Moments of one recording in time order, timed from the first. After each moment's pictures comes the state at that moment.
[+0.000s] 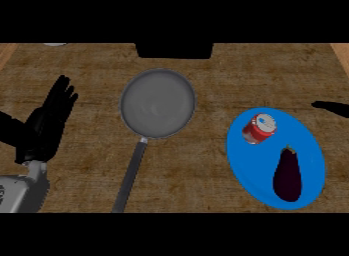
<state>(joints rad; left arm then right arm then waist) -0.19 0.35 -0.11 -1.55 0.31 0.23 0.18 -0.26 -0.96 0.19 -1.60 0.14 0.60 0.25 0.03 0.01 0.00</state>
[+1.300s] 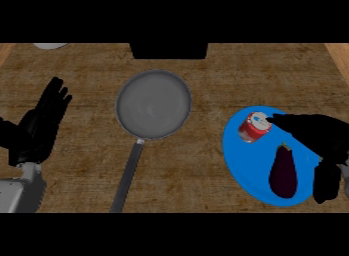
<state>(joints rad) -0.17 0.30 -0.01 -1.55 0.24 0.16 0.19 -0.35 -0.66 0.32 -1.77 0.39 0.89 0.60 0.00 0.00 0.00</state>
